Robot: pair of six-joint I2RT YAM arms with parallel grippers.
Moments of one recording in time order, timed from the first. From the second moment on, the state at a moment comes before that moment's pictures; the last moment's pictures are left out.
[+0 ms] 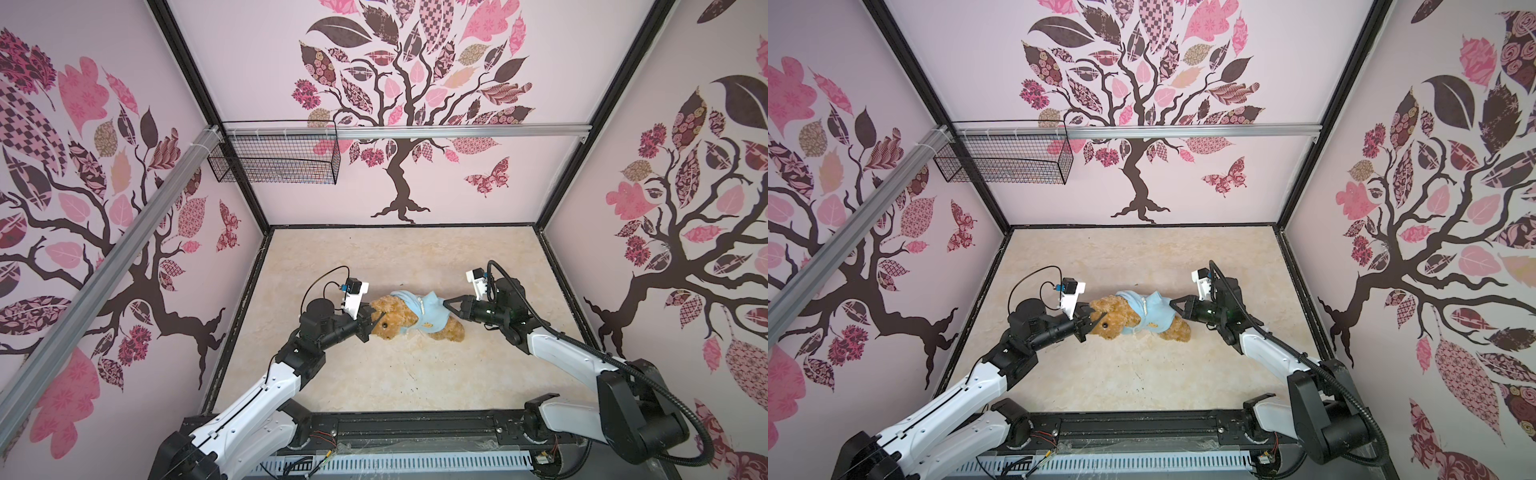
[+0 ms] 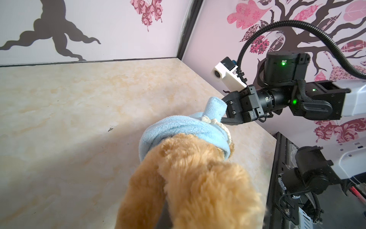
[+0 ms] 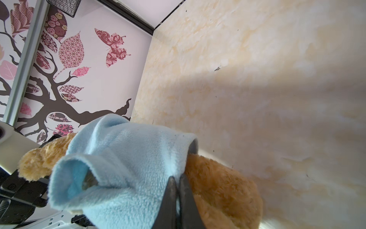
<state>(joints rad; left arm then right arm) -0.52 0.88 0.48 0.18 0.41 -0.29 0.29 1.24 0.54 0.23 -0.63 0.69</state>
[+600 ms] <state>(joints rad) -0.52 0.99 0.55 0.05 0.33 -0.54 0.32 1.27 0.57 0.22 -0.59 0.63</state>
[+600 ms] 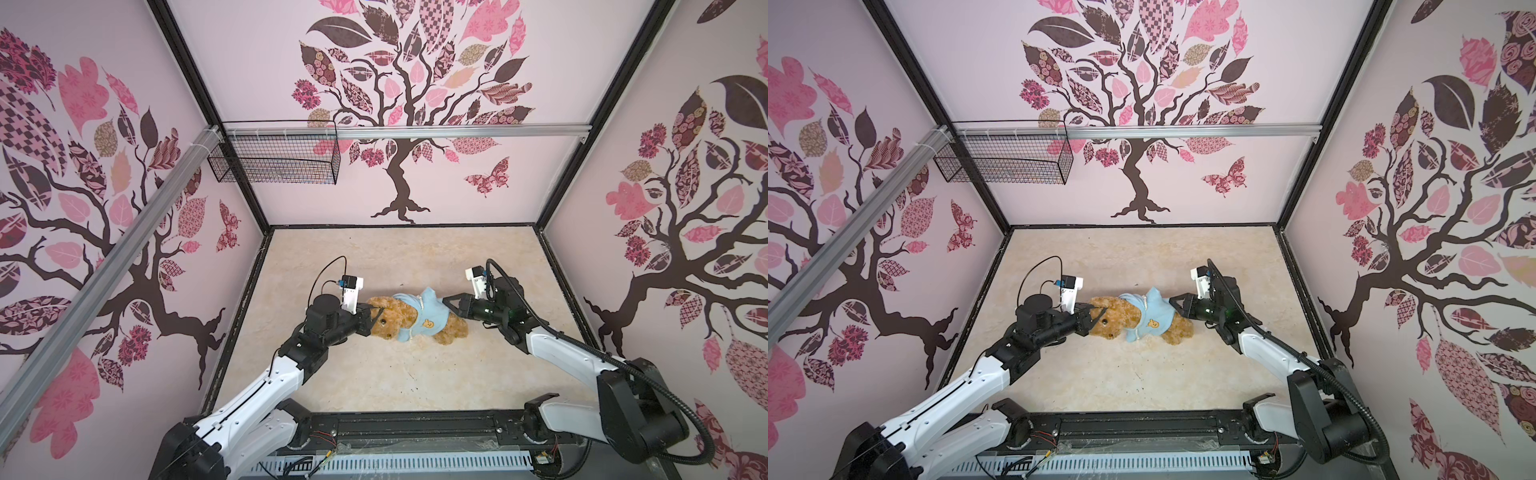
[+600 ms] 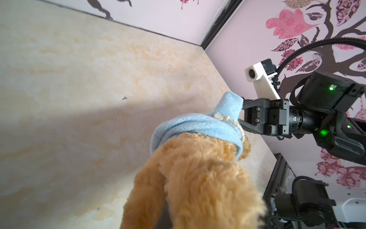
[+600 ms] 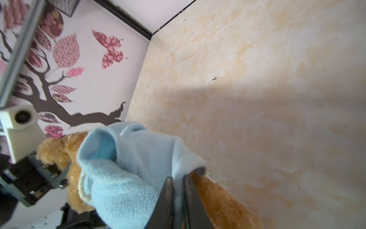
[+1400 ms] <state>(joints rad) -0.42 1.40 0.71 -0.05 0.43 -0.94 0.48 1.33 0.60 0.10 -0.43 0.46</state>
